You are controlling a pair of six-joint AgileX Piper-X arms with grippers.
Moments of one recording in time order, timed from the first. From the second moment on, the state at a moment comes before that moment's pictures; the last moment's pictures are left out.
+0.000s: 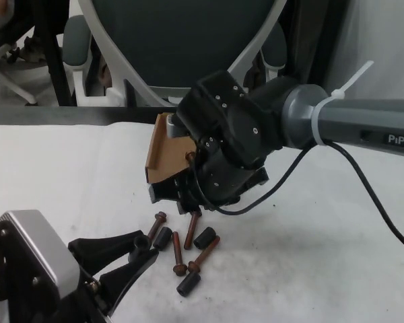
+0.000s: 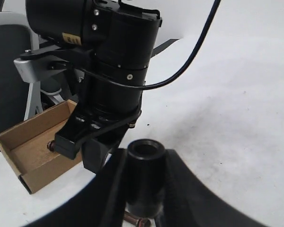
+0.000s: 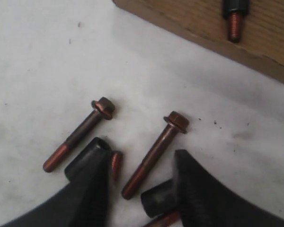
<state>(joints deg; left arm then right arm) -36.0 49.7 -4.6 -30.8 10.8 15.1 39.2 113.0 -83.3 39.5 0.0 21.2</state>
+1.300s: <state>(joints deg) -36.0 49.7 -4.6 -30.5 10.7 15.0 38.5 122.1 -86.0 32.8 -1.2 33.5</state>
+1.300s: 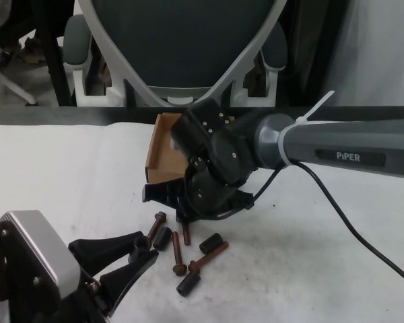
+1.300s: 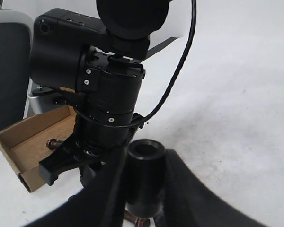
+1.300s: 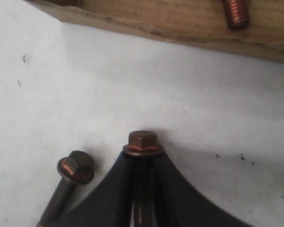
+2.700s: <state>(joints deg) -36.0 49.7 -4.6 -30.4 19.4 30.5 41.3 97.0 -62.5 15.3 8.9 16.2</state>
